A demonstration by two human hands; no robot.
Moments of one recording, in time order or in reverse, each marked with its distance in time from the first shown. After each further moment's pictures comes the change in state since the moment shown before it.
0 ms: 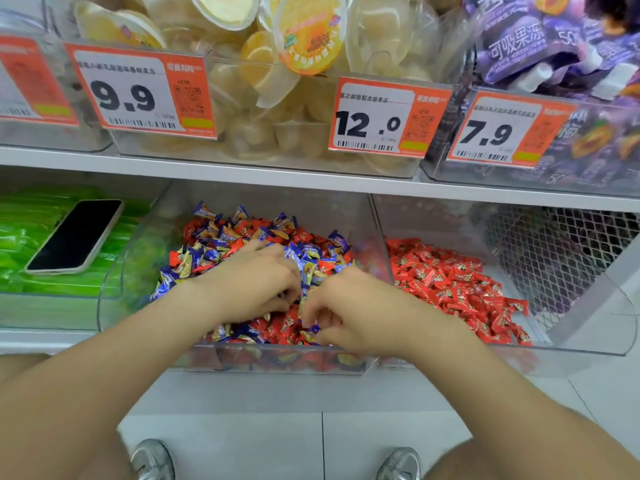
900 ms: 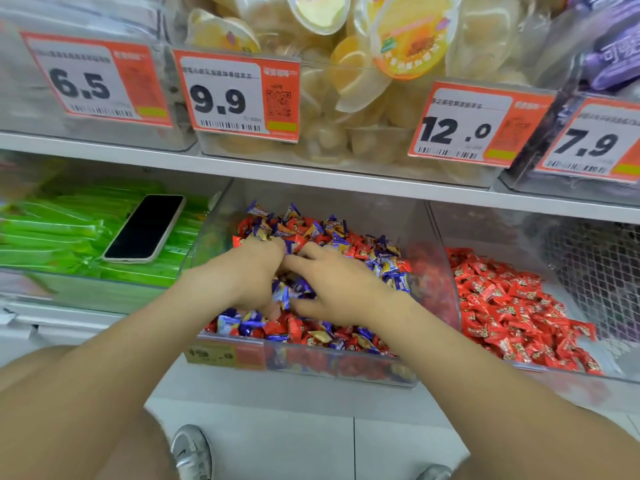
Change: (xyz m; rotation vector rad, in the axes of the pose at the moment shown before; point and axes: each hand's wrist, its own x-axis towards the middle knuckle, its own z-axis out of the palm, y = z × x) left_hand -0.050 -0.035 -0.027 -0.399 -0.292 -0.650; right_hand 0.111 -0.021 0.037 -0.117 0.140 -0.063
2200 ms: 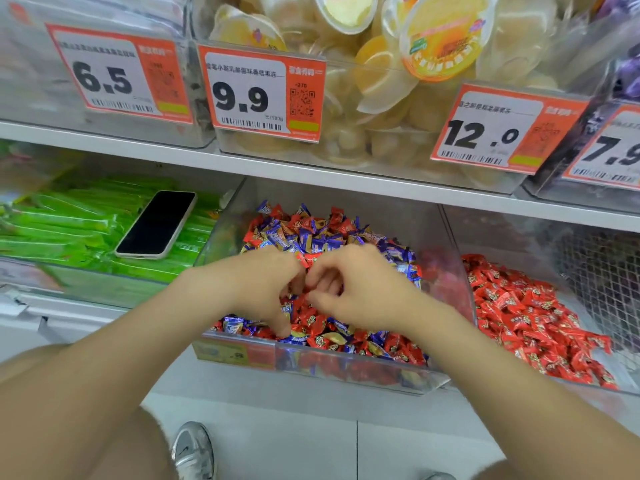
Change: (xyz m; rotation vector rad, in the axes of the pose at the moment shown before) left_hand -0.007 -0.010 0.001 0.078 -0.018 0.245; right_hand -0.024 -0.011 -0.033 0.302 0.050 0.135
